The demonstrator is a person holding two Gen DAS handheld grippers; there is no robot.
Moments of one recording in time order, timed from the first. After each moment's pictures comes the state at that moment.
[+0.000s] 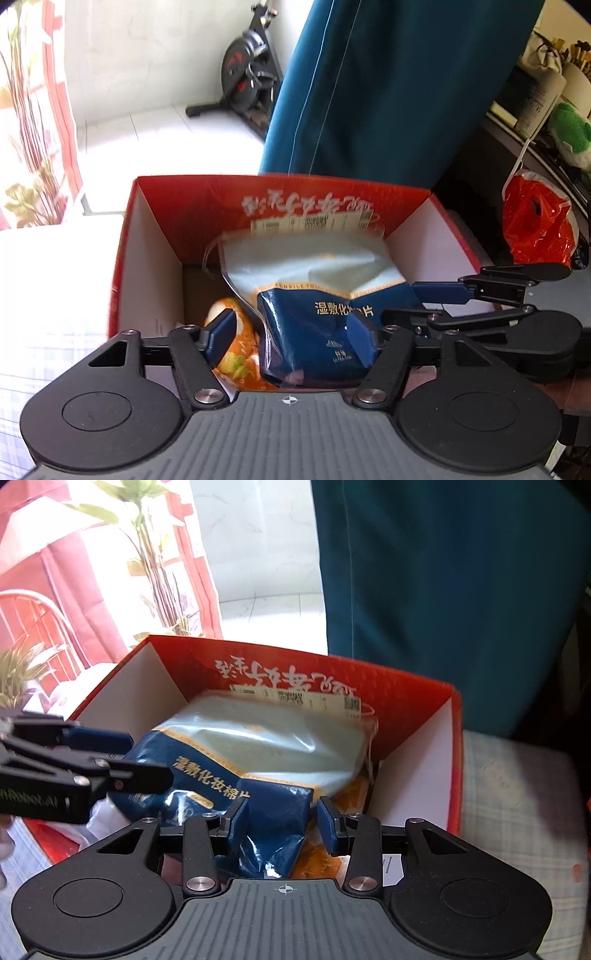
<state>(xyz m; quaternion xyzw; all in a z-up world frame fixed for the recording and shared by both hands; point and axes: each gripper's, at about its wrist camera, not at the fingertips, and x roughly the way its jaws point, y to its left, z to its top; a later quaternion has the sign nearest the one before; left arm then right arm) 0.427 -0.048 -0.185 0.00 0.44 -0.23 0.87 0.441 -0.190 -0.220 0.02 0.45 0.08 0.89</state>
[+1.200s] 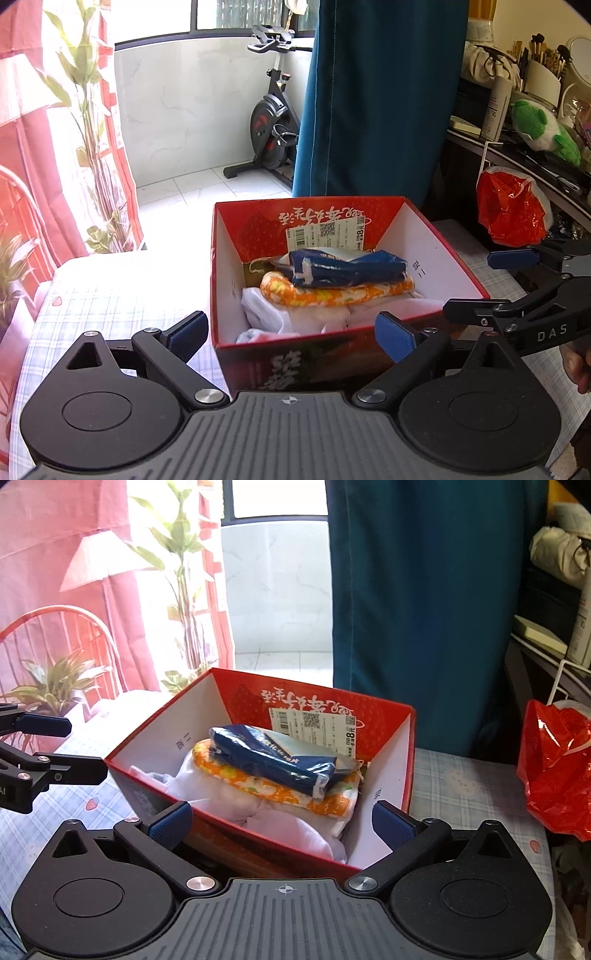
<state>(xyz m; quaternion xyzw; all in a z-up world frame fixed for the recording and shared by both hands) 0.278 -0.005 -0.127 0.06 0.35 -0.17 0.92 0.305 -0.177 -0.158 0.00 0.35 0.08 0.93</state>
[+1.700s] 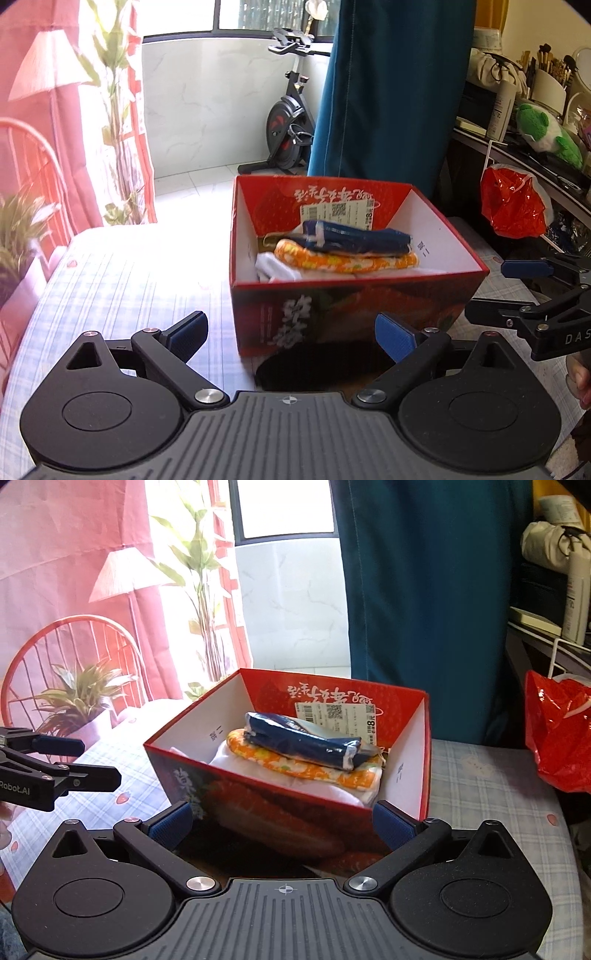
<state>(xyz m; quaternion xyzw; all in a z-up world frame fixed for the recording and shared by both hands) 0.234 0.021 -0.149 0.03 0.34 -0.15 0.93 0.250 -0.170 -0.174 0.02 0.32 0.10 0.94</state>
